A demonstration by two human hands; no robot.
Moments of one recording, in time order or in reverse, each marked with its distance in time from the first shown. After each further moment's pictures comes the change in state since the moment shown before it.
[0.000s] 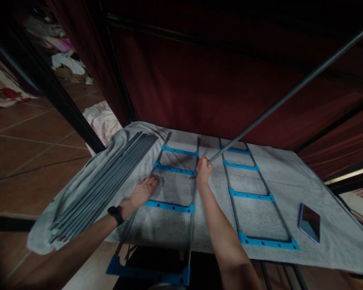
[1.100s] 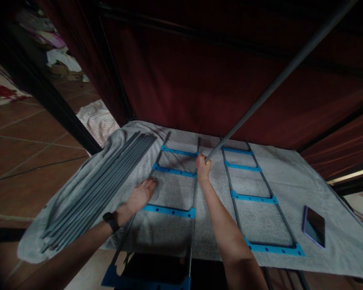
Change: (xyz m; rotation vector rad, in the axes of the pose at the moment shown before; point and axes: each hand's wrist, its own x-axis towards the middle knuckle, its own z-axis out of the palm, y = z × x) left_hand 0.000 0.000 -0.002 0.023 0.010 -0.031; right_hand 0.023 0.010 0.008 -0.135 -0.175 -0.086
